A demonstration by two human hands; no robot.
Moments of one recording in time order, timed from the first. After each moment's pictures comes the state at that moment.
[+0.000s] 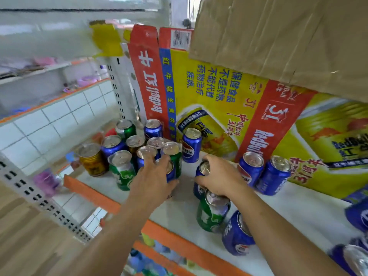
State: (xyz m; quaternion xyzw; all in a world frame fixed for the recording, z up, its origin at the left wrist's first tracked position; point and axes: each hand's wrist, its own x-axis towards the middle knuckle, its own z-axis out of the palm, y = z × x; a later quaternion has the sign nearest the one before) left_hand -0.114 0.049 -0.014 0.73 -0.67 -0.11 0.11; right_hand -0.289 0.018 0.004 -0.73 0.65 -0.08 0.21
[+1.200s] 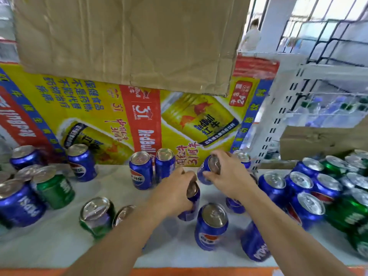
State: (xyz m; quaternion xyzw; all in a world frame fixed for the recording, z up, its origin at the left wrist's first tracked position) left_hand -0.378 0.073 0.003 0.41 -0.89 -0.19 0.03; right_hand -0.543 0.119 0.017 -0.60 0.76 -0.23 0.11
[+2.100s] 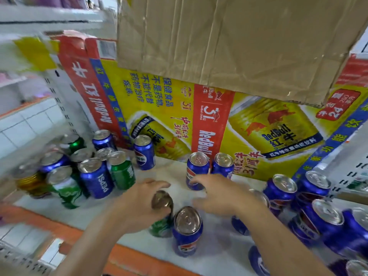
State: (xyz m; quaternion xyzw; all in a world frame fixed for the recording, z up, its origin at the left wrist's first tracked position) left_hand -0.201 0.071 0.014 0.55 -0.80 -0.23 0.07; right_hand -0.409 0.071 0.035 -0.75 0.60 -0.01 0.29
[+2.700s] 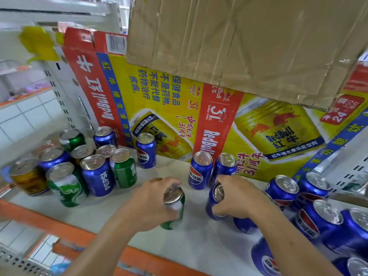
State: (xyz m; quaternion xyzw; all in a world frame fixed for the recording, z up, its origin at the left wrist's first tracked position) left_hand -0.199 0.063 -0.011 0.53 -0.79 -0.27 0.16; right_hand -0.421 0.073 0.025 -0.69 0.69 0.02 0.20
